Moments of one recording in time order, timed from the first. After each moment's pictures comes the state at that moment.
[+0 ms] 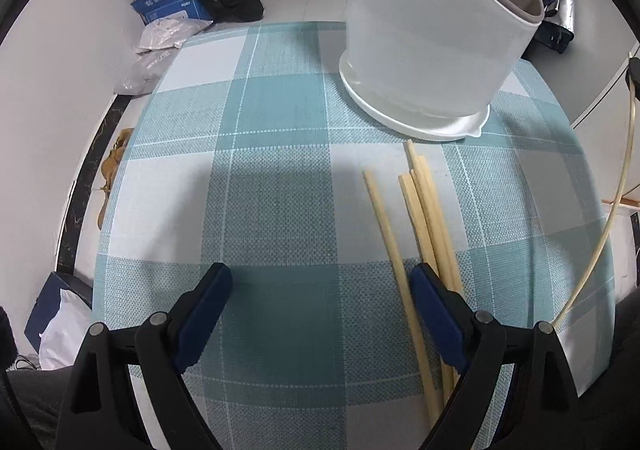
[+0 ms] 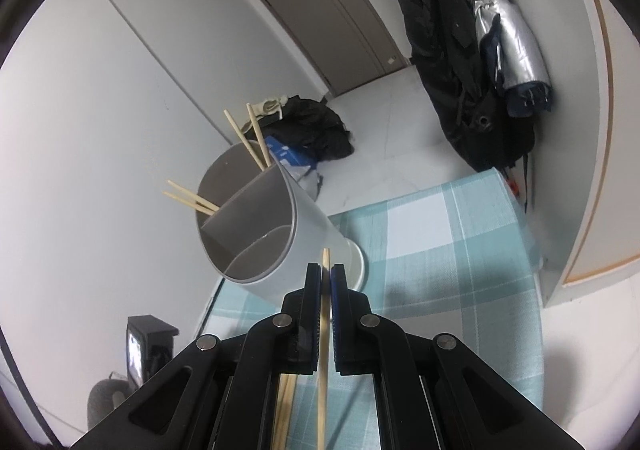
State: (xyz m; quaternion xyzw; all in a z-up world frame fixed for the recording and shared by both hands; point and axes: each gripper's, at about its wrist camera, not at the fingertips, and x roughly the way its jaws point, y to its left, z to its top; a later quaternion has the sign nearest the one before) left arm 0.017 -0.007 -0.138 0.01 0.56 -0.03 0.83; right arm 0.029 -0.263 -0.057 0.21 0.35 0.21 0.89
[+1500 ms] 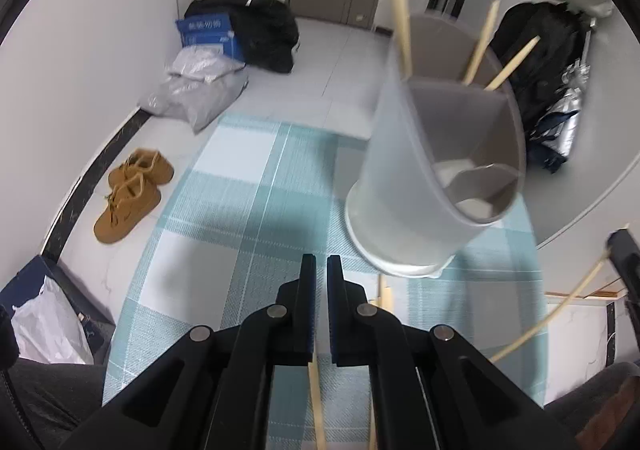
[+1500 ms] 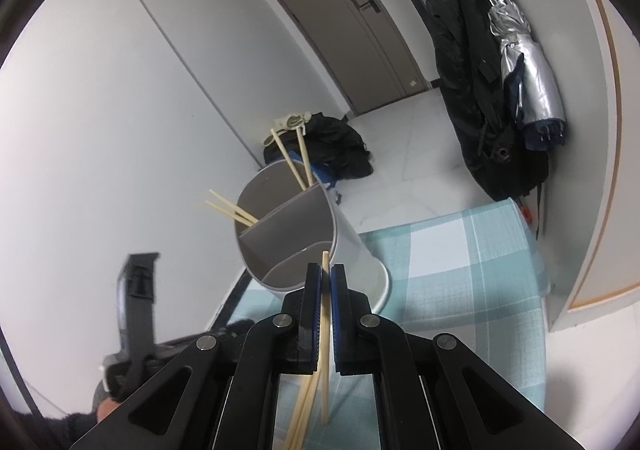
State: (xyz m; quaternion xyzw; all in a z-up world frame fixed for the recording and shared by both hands) left arm 0.025 -0.001 -0.068 -0.09 0.46 0.00 0.88; right arm 0.011 -0.255 -0.040 0.20 0.31 0.24 0.90
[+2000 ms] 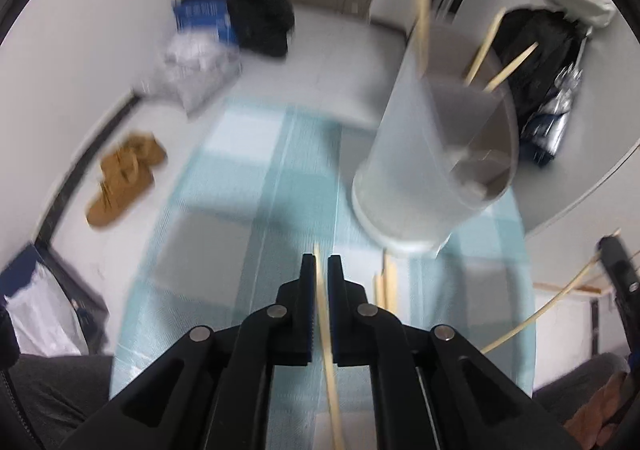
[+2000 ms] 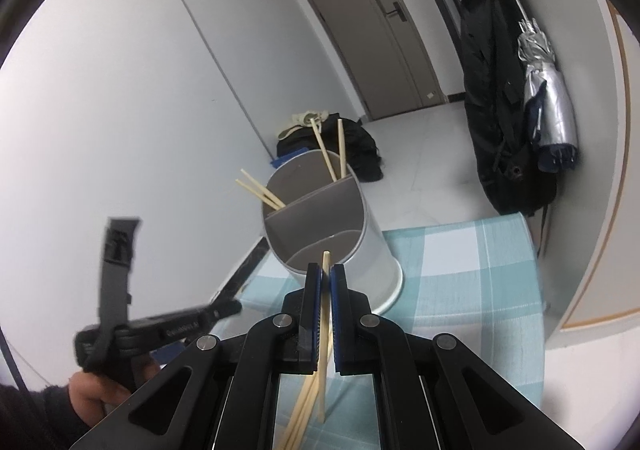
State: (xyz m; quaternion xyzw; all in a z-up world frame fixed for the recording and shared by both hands) left arm 0.026 0.023 -0.084 -0.12 0.51 -0.02 0.85; right arm -0.009 -0.236 -0.033 0.15 0.29 0.26 0.91
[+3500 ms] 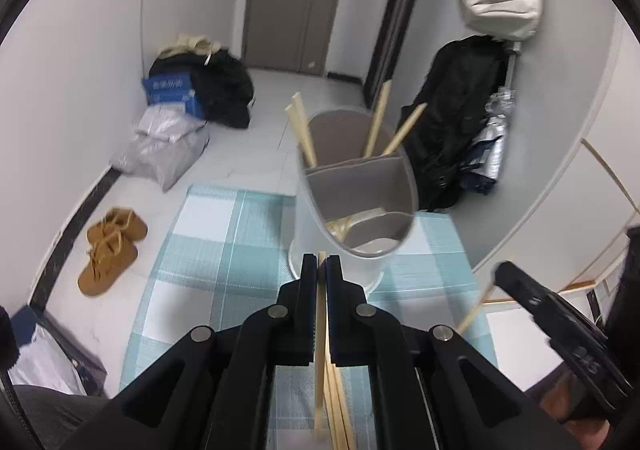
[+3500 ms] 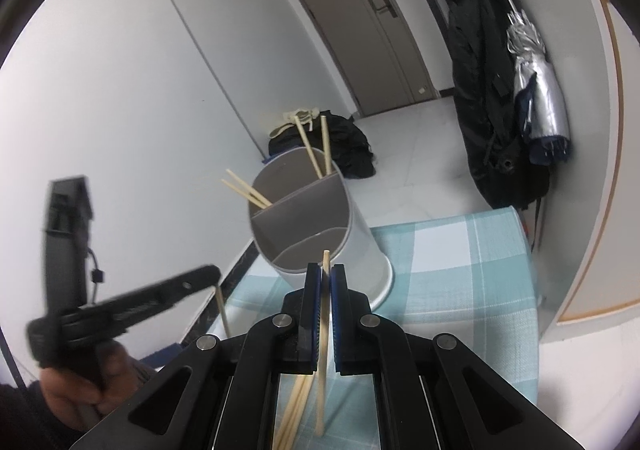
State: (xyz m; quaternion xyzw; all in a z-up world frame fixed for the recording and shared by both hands) left arm -0.002 -0.016 -0.017 -0.08 0.37 -0.07 0.92; right arm -0.008 -0.240 -0.035 0.15 0.30 0.24 0.91
